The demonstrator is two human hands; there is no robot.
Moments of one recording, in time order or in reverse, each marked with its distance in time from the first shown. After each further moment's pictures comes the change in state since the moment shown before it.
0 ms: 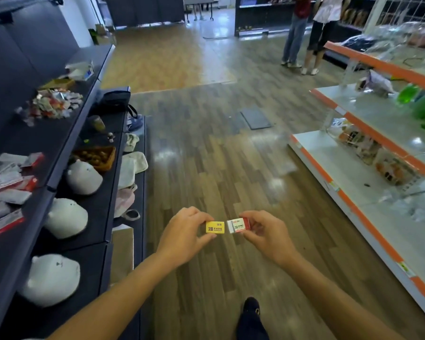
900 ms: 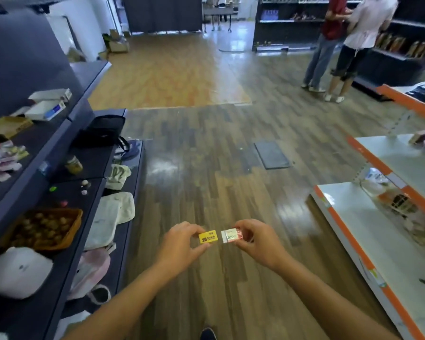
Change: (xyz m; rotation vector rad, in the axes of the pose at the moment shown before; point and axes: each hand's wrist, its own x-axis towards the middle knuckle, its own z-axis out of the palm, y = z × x) left_hand 0.460 -0.184 0.001 -0.093 0.032 -0.195; right_hand 0.514 0.121 0.004 -0.156 -0.200 -0.028
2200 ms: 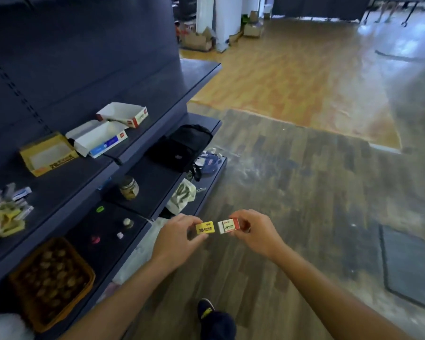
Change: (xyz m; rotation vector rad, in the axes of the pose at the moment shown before) left_hand 0.463 -0.301 -0.135 -0.009 0.397 -0.535; right_hand 0.691 -0.036 0.119 0.005 -0.452 -0.412
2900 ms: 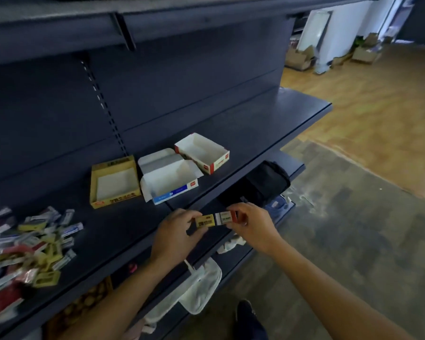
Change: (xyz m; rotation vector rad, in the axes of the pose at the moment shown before) left_hand 0.179 -0.141 -0.117 0.009 0.340 -0.329; right_hand 0.331 -0.105 0.057 0.017 -0.205 -0.343
